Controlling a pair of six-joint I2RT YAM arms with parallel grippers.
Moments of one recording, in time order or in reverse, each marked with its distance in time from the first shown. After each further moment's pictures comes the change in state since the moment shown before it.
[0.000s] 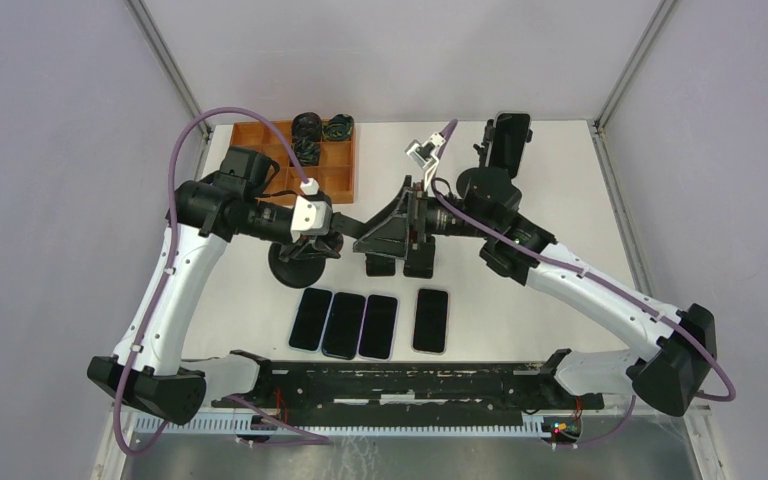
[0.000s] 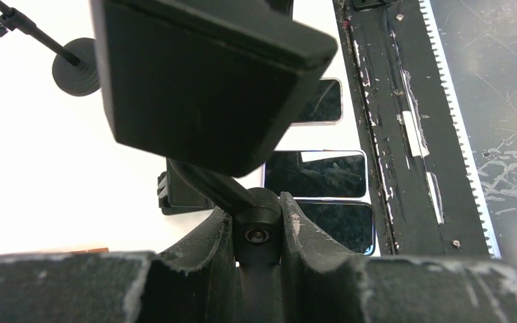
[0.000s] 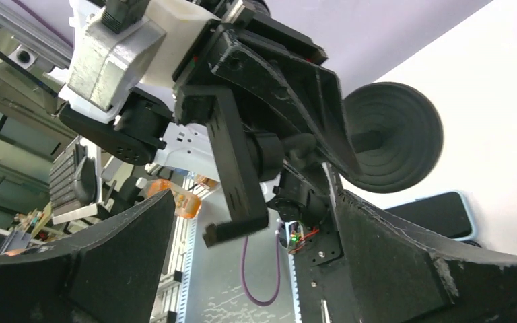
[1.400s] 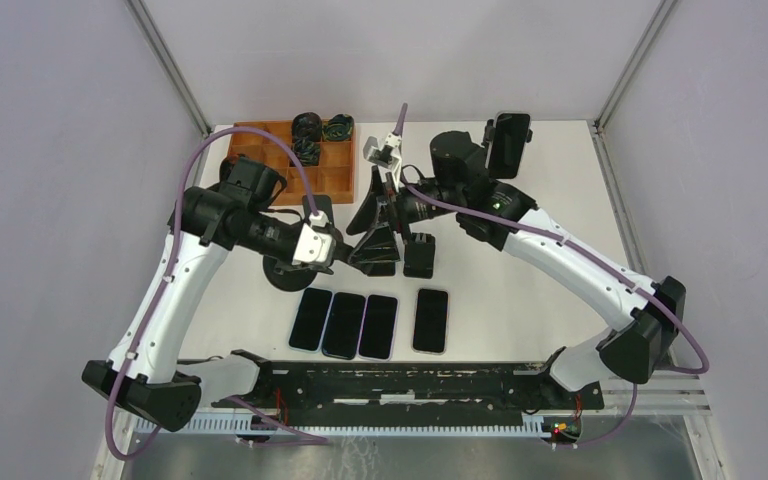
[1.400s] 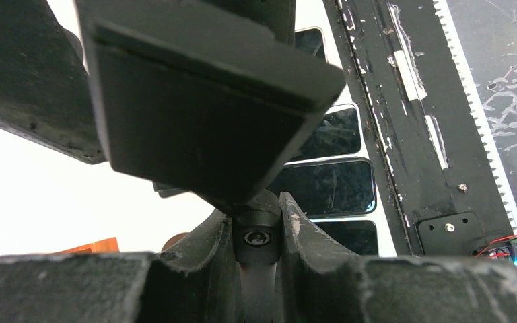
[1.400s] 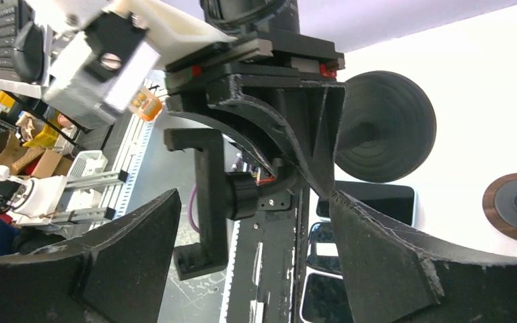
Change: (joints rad) left arm -0.061 -0.029 -0.020 -0.117 -0.130 0.188; right arm 0.010 0.211 0.361 -0.413 -0.273 -0.490
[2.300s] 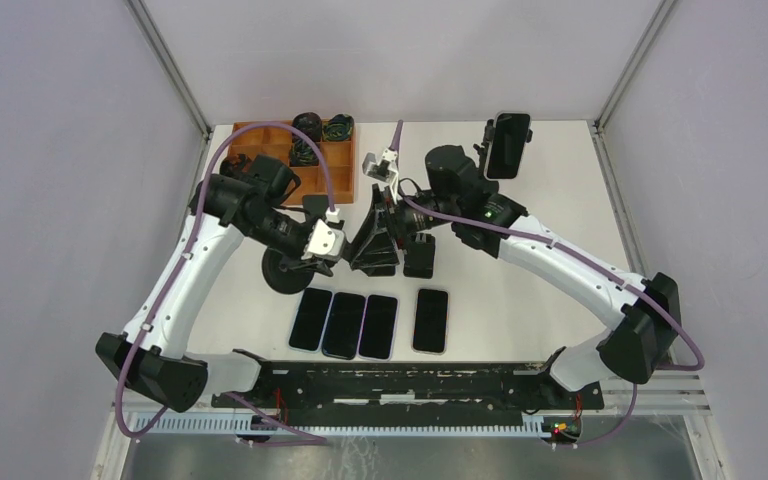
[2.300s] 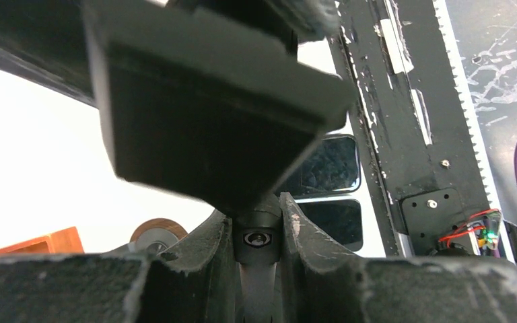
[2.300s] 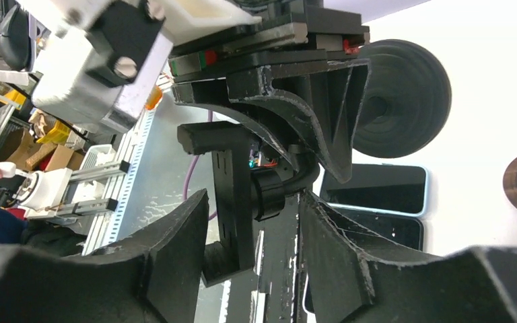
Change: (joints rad) left arm -0.016 0.094 0.000 -0.051 -0.083 0.016; right arm -0.001 0.005 -0.116 0.061 -0.015 -0.005
